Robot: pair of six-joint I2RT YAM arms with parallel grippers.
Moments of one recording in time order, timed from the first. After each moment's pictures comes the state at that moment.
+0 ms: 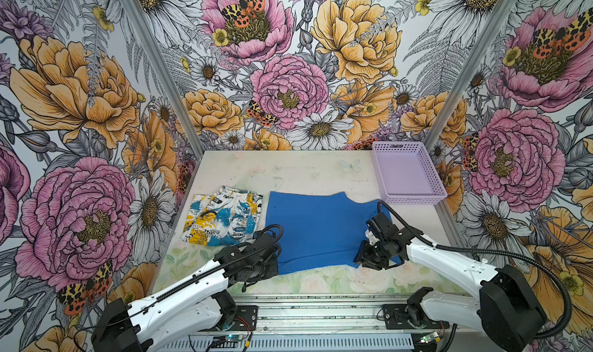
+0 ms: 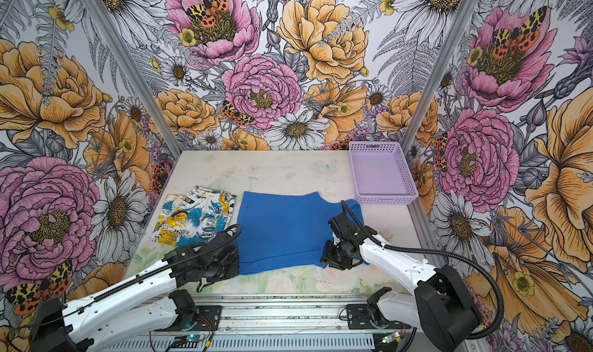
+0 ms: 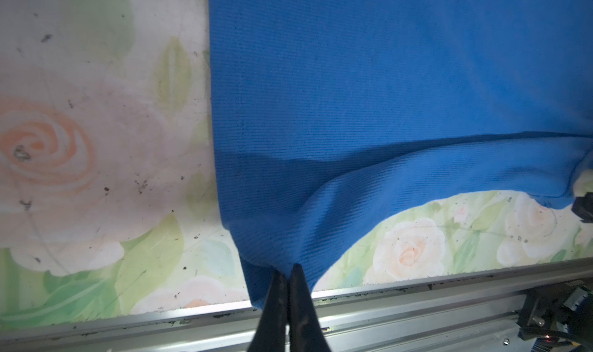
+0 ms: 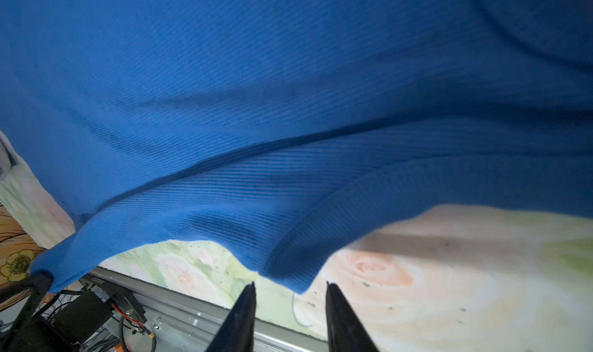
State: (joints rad) left arm -0.85 0.88 0.56 -0.86 -0.05 -1.01; right arm 0.54 1.20 0.61 -0.70 -0.35 0.86
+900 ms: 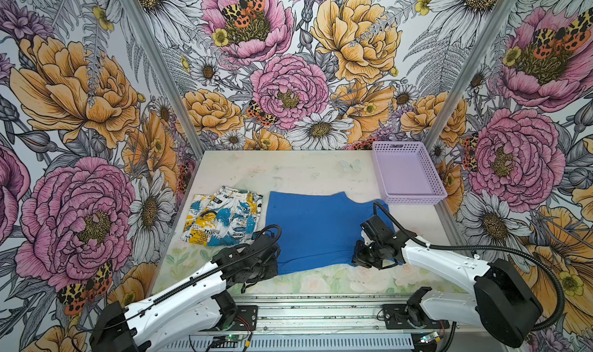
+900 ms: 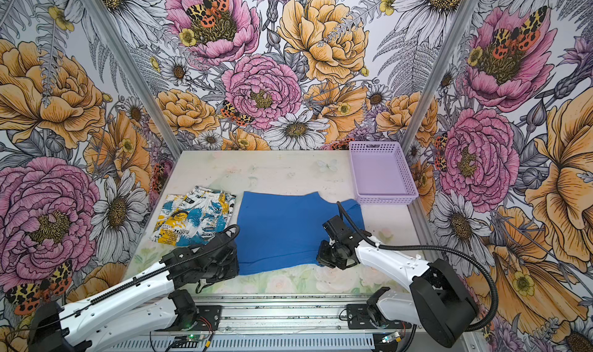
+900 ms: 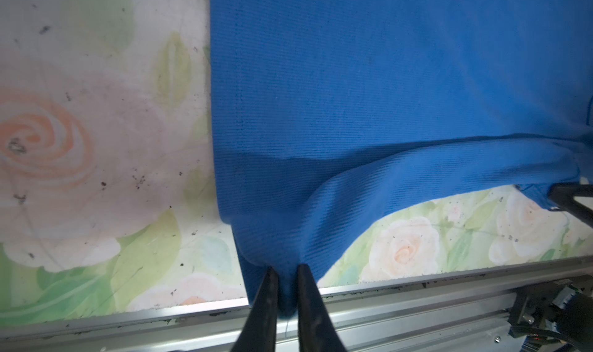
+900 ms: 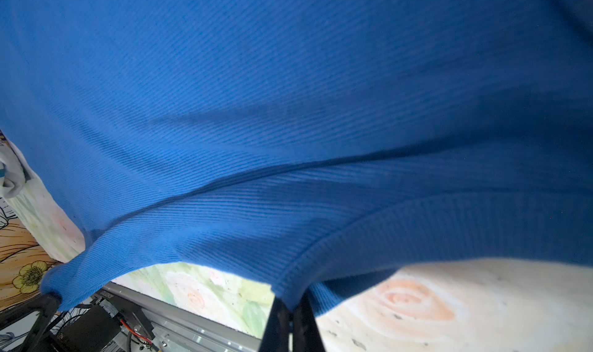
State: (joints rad) left arm -0.86 0.86 0.55 -0.86 -0.05 -1.03; right arm 0.58 1.23 0.58 -0.60 -0.33 0.93
